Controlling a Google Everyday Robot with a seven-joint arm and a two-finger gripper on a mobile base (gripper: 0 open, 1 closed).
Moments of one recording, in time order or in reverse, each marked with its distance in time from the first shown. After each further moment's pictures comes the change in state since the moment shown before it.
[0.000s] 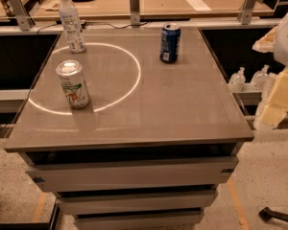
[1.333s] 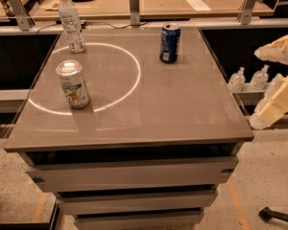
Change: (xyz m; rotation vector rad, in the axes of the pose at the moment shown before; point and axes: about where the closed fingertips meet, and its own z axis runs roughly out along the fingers) arm 0.000 -0.004 0.013 -0.054 -0.298 0.119
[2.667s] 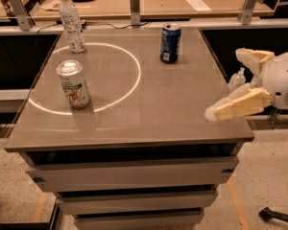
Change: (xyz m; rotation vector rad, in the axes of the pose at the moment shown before) arm -0.044 -0.009 0.038 0.173 -0.554 0.097
